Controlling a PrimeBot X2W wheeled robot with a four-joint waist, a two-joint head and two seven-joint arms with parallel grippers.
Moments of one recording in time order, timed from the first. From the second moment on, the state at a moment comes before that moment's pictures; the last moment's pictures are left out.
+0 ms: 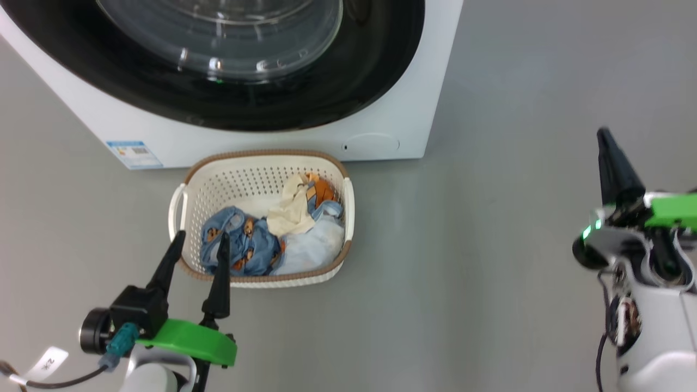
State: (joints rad) left arm -0.24 0.05 -0.16 0.30 -0.19 -0.09 -0.25; right arm -0.57 -0.07 -0.31 0.50 1.57 0.13 0.26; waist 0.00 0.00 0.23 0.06
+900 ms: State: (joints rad) left arm -0.41 0.03 -0.22 0.27 -0.21 -0.09 -0.25; right arm -1.34 -0.21 -0.14 0.94 1.61 0.13 0.50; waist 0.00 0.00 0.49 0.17
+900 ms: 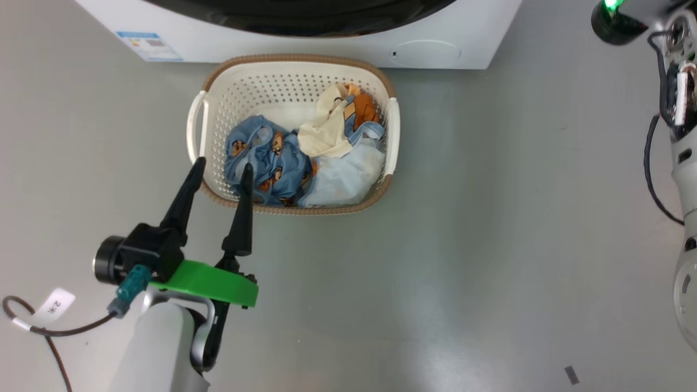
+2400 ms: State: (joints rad) left arm -0.46 0.03 -0.33 0.27 -0.29 -0.05 -0.25; right arm -1.49 -0.25 -0.01 1.01 1.49 0.13 0.66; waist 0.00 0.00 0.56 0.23
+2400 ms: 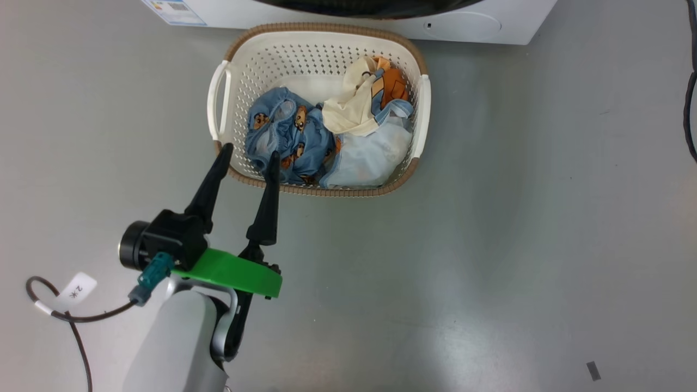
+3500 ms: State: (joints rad) left arm -0.40 0.03 -0.32 0.30 -0.27 -0.04 -0.25; right arm -1.02 -0.11 0.04 0.63 1.55 0.13 0.84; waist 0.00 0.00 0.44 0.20
